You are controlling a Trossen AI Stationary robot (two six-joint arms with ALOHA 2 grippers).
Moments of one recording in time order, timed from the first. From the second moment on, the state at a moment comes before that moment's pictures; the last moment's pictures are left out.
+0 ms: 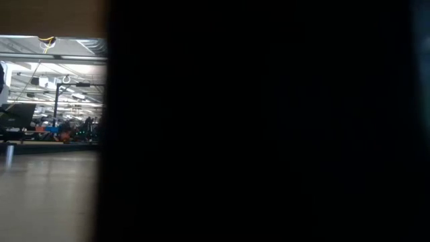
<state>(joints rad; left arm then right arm) -0.14 1.58 1.71 -1.34 -0.27 0.50 0.23 1.88 1.96 -1.12 0.58 -0.63</state>
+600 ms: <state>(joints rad) -0.20 1.44 1.71 -1.38 -0.30 0.23 0.27 1.88 2.31 -1.44 0.57 -0.39</state>
